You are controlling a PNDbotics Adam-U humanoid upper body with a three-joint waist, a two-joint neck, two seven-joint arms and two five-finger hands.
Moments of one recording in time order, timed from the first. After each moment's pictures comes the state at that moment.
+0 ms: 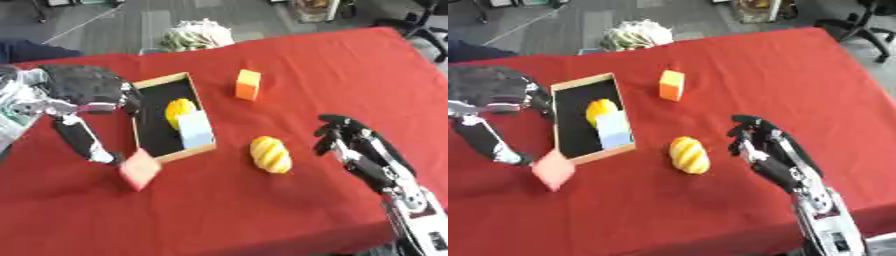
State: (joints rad) left arm -0.74 0.68 -0.50 -1.54 -0.81 -0.42 -0.66; right arm -0.12 -0.20 0.06 -1.65 -0.03 -0.18 0.31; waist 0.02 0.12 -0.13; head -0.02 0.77
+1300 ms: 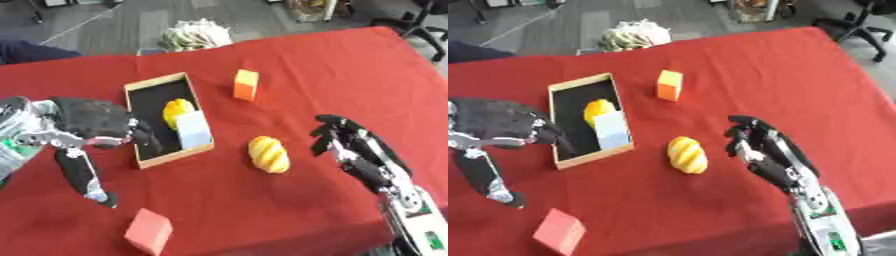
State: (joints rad) left arm -0.64 0.79 -0.62 -1.75 -0.64 -0.33 -0.79; right arm -0.12 -0.19 0.06 -1.65 -0.03 -0.17 0.31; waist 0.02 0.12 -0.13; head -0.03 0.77
